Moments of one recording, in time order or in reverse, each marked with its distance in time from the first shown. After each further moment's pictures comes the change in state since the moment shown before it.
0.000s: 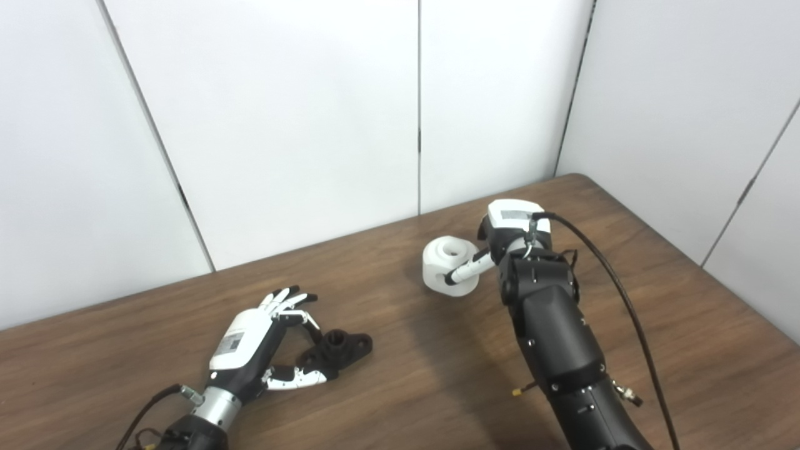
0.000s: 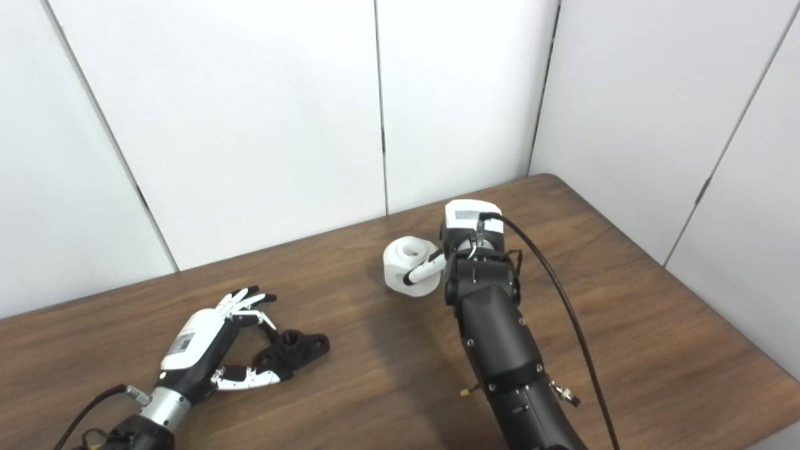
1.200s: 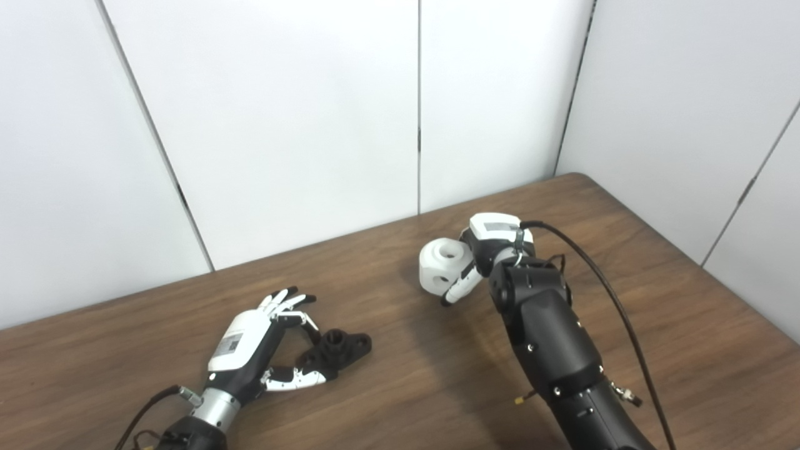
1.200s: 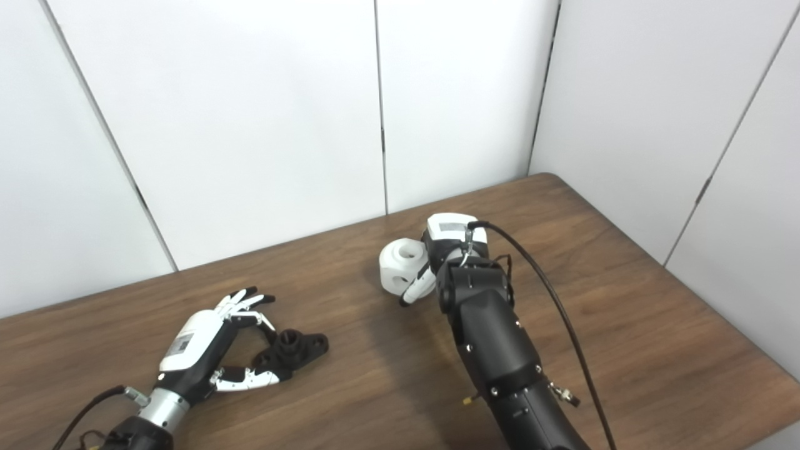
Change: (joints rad) left arm 0.012 0.001 0.012 -0.024 -0.002 0.019 -0.025; right arm 0.016 -0.016 0.057 0.028 0.126 0.000 -0.038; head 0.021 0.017
